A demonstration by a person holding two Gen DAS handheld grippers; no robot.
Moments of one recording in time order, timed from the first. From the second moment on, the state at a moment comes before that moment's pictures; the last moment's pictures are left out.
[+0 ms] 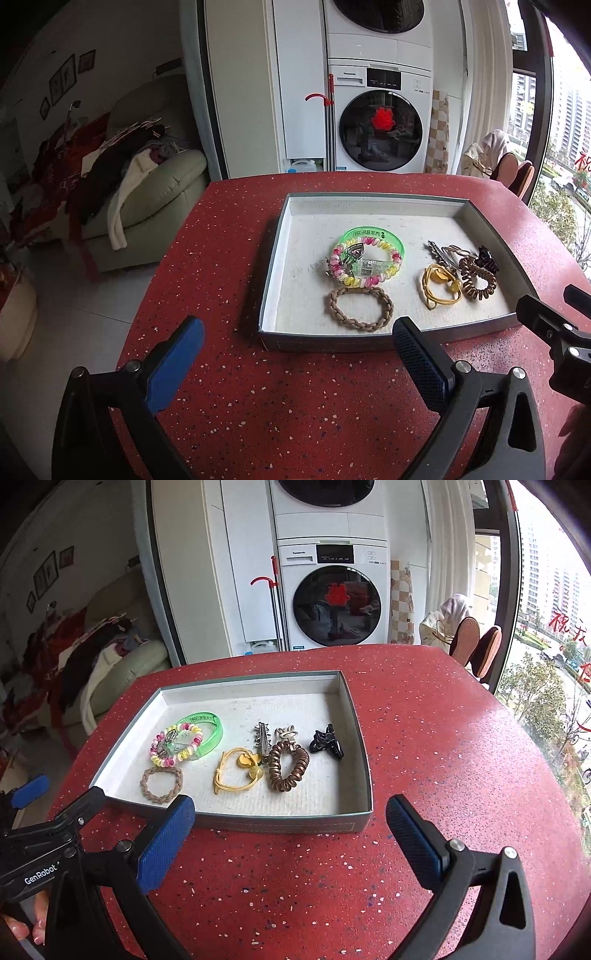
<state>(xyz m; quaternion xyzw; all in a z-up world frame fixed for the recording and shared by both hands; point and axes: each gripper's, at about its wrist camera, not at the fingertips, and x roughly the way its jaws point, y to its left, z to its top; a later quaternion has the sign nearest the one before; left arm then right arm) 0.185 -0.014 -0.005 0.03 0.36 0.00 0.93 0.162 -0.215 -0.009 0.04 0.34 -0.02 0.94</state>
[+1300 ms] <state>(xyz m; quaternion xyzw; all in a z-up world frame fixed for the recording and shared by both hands) 0.167 -0.019 -0.009 0.04 0.35 0.00 0.94 0.148 -0.206 -0.002 0.02 0.33 -0.03 0.94</state>
